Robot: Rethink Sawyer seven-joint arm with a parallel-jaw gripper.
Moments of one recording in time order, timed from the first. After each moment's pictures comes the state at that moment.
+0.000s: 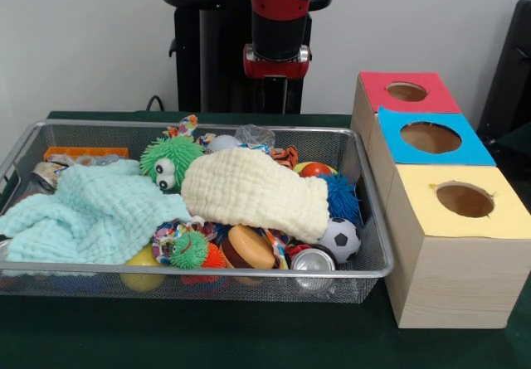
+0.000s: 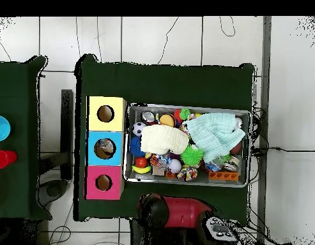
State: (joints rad) arm -0.33 -0.60 0.01 2.15 -0.27 0.21 1.71
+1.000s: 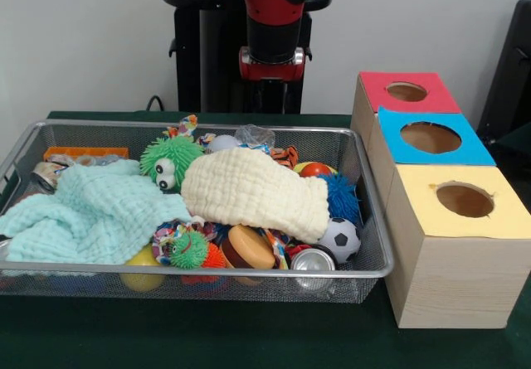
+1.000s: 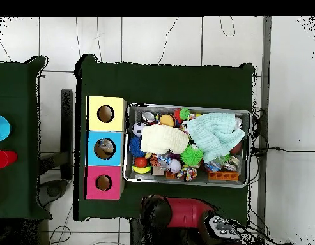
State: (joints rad) arm -0.36 -0.57 0.01 2.15 -0.30 0.21 1.71
